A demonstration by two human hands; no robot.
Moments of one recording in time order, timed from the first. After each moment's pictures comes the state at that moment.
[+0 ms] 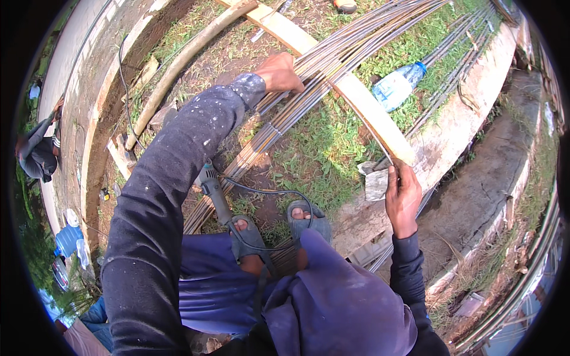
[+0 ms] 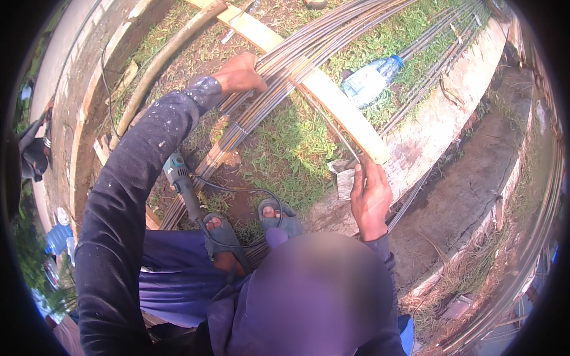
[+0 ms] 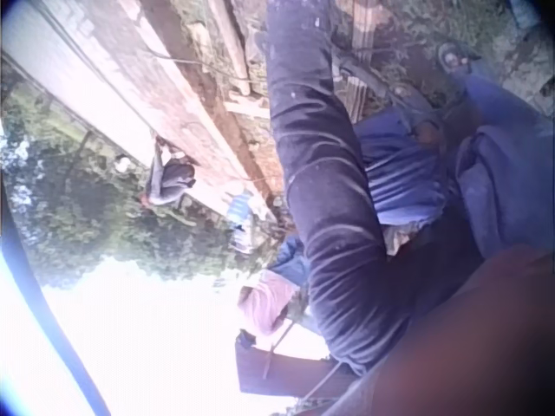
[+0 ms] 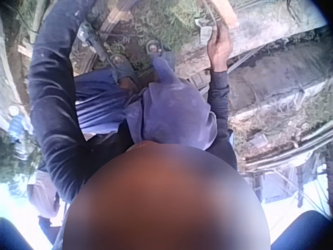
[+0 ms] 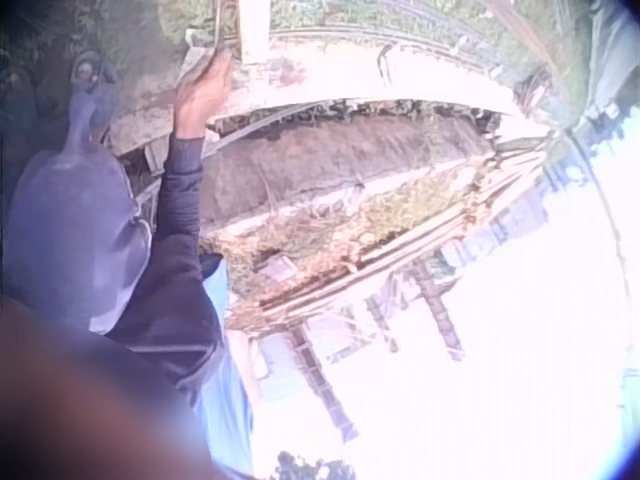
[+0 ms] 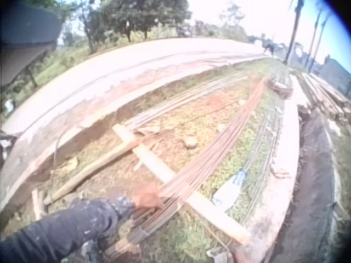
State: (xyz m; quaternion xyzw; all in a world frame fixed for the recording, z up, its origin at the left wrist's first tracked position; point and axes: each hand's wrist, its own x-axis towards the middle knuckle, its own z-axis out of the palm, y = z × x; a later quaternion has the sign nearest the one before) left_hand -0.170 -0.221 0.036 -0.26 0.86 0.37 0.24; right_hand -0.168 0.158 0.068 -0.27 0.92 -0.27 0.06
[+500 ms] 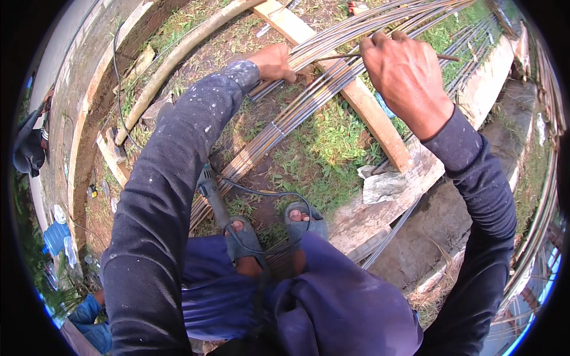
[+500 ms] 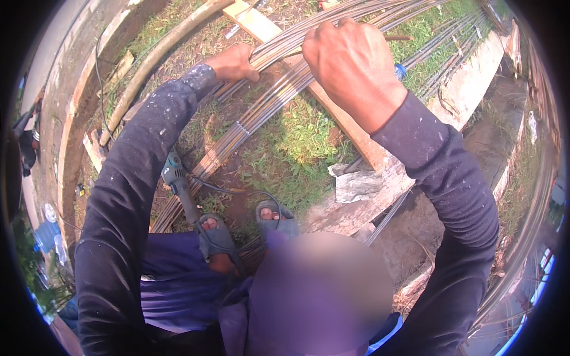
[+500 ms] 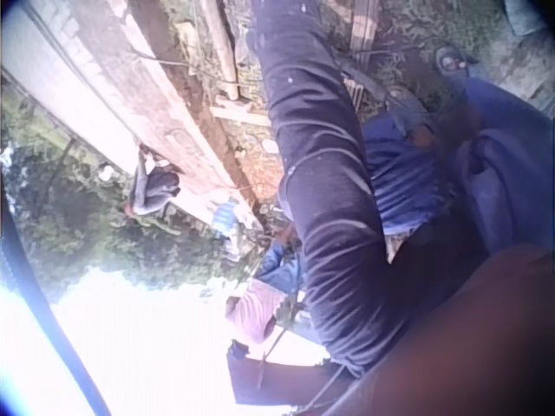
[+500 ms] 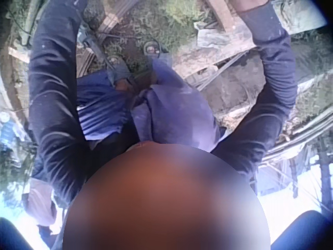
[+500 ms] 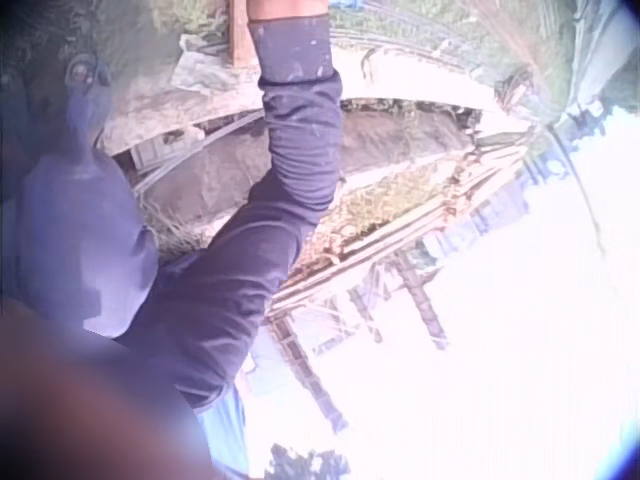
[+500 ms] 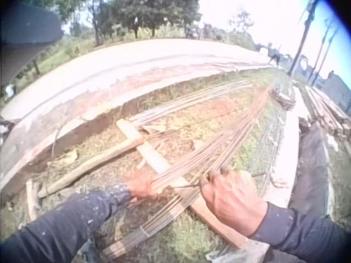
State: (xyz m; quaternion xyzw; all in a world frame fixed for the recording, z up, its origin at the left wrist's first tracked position) left_hand -0.166 -0.262 0.013 -0.20 0.89 0.36 0.22; right_hand -0.281 -0.038 0.159 -0.66 0.72 0.10 -0.19
